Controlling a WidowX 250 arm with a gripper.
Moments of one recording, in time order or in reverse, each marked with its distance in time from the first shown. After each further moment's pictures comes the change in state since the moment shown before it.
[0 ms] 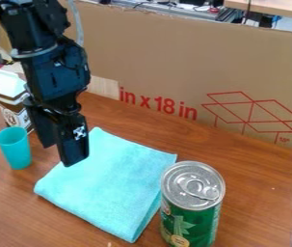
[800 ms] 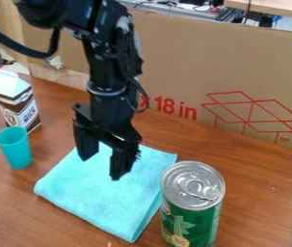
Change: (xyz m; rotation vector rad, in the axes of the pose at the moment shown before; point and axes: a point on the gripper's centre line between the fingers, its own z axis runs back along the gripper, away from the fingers) arm 0.047 0.004 -0.054 0.193 0.096 0.197
